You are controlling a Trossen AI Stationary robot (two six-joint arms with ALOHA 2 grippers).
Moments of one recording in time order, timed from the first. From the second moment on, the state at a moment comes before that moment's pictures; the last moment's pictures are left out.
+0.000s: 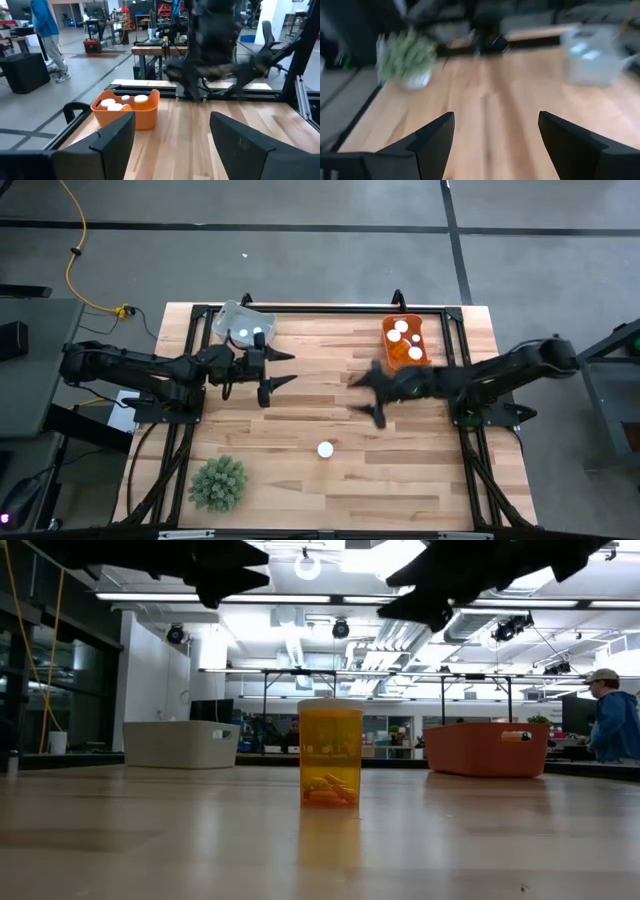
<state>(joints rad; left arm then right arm) 0.14 1.02 0.53 0.41 -0.12 0.04 0.11 1.21 0.66 0.24 0.07 0.13</state>
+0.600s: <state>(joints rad) 0.14 1.02 0.53 0.36 -0.12 0.03 0.29 1.82 1.07 0.11 0.04 -0.02</state>
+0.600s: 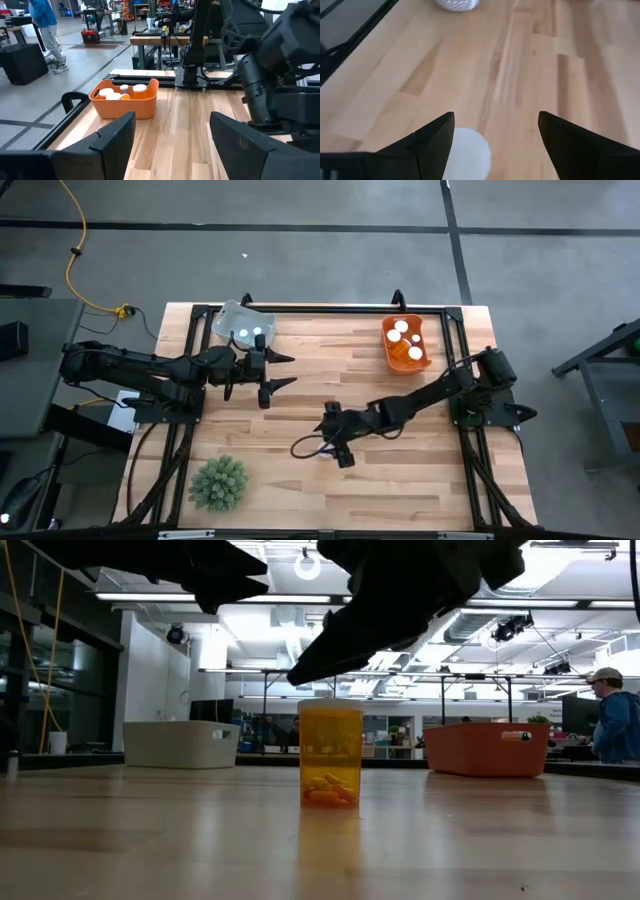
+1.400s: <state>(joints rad) 0.14 1.02 0.53 0.35 -0.12 0.03 0.32 1.85 1.10 -0.04 0.00 0.05</state>
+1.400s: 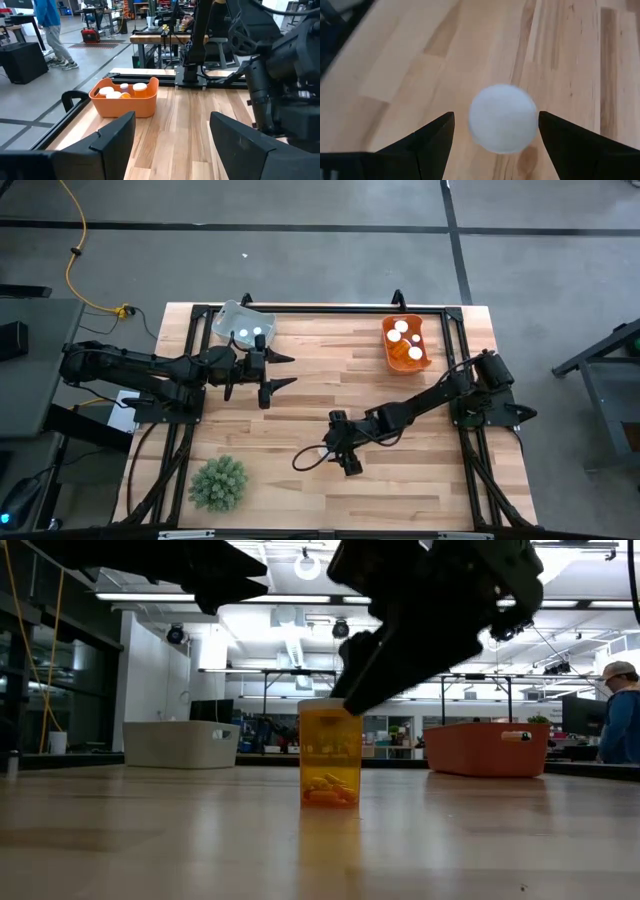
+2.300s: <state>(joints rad) 0.14 1.02 0.53 0.35 -0.12 0.03 0.32 1.88 1.10 0.01 0.01 0.02</state>
